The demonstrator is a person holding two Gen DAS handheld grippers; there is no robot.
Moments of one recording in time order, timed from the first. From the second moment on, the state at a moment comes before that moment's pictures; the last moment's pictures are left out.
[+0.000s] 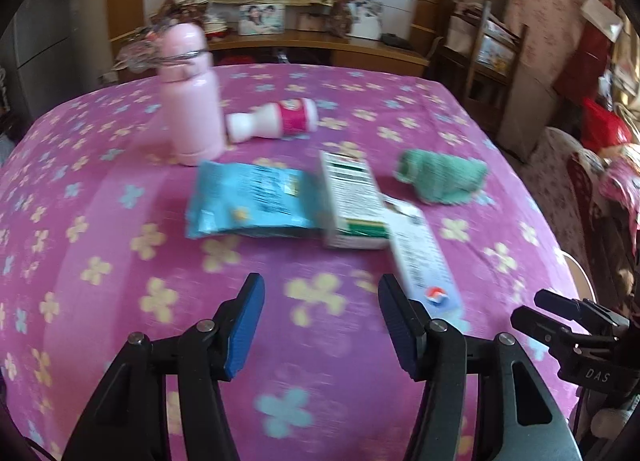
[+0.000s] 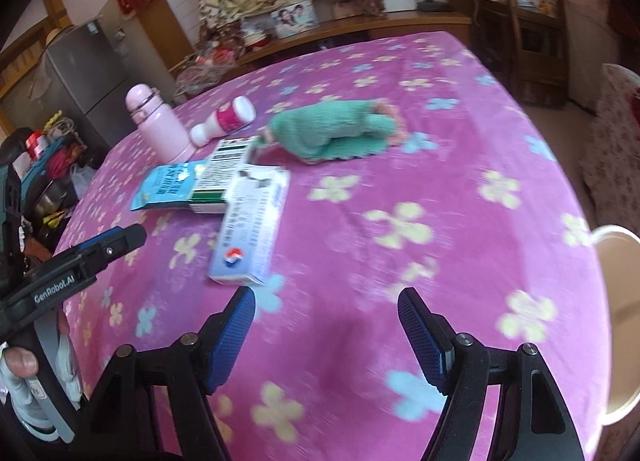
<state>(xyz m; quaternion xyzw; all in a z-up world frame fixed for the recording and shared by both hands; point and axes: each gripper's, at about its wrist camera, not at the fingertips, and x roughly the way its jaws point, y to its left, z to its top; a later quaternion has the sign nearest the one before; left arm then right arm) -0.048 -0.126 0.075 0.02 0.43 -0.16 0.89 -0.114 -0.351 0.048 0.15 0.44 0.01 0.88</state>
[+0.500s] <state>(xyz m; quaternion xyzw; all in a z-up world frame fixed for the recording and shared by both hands) 0.035 -0.057 0.068 -0.08 0.45 -0.13 0.88 -0.036 -0.288 0.035 0.11 0.46 0.03 0.88</state>
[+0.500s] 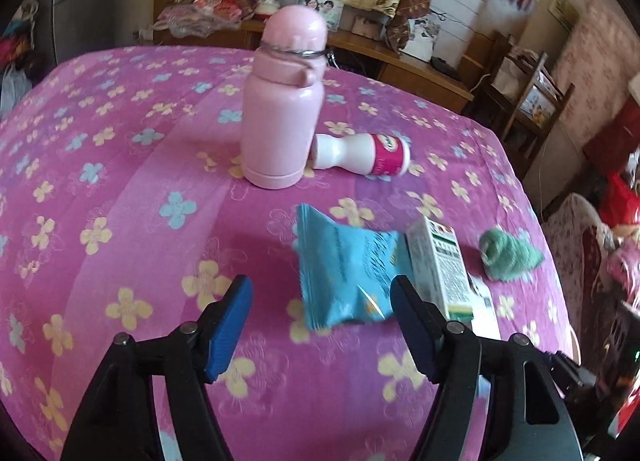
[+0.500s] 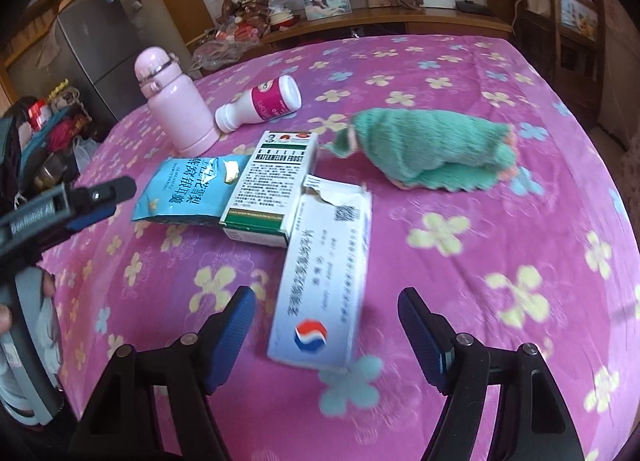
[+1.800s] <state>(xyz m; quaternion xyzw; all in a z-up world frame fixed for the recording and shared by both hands) -0.051 -0.042 0.073 -0.08 0.45 -0.17 0.87 -0.111 -0.308 0.051 0.07 0.43 0.03 0.90</state>
